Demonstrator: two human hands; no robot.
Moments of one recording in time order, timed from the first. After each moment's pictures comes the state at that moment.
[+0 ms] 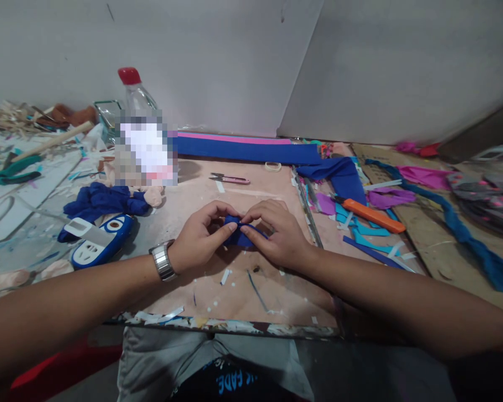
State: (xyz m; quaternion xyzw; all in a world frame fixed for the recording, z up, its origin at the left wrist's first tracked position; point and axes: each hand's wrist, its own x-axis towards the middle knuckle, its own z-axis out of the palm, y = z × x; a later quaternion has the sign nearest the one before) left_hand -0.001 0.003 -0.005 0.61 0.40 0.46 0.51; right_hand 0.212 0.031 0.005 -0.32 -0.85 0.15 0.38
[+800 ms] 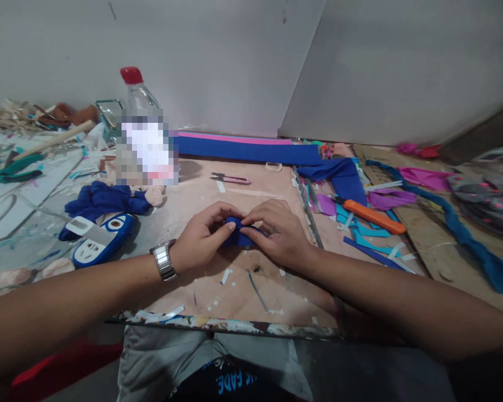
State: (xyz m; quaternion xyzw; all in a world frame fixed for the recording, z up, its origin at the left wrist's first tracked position) left_hand -0.002 0.005 -0.007 0.66 0.36 0.46 0.48; right_hand 0.214 0.032 0.005 -0.30 -0.86 0.13 0.39
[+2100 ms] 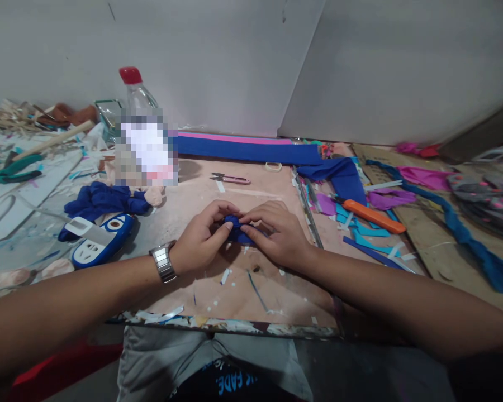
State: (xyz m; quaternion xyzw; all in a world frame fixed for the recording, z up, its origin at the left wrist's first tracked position) left_hand -0.002 0.003 -0.010 0.66 0.36 0.46 0.47; right_hand 0.213 0.031 0.005 -0.31 -0.86 0.16 0.38
